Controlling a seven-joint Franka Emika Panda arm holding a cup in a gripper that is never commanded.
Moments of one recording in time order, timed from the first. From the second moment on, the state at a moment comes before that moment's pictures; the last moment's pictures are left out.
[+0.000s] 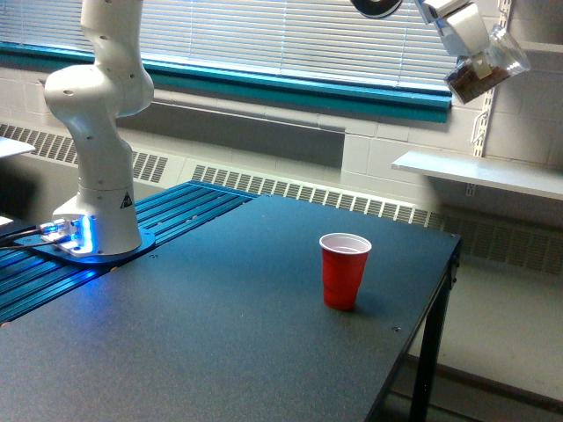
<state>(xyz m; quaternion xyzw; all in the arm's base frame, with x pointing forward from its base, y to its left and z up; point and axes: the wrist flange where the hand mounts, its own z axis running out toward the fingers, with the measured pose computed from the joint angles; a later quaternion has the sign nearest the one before) 0.639 0.166 0.531 -0.93 0.20 -0.27 0.15</state>
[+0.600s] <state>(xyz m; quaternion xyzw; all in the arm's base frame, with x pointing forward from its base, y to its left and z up) 0.629 0.165 0.518 -0.93 0.20 -0.28 0.15</state>
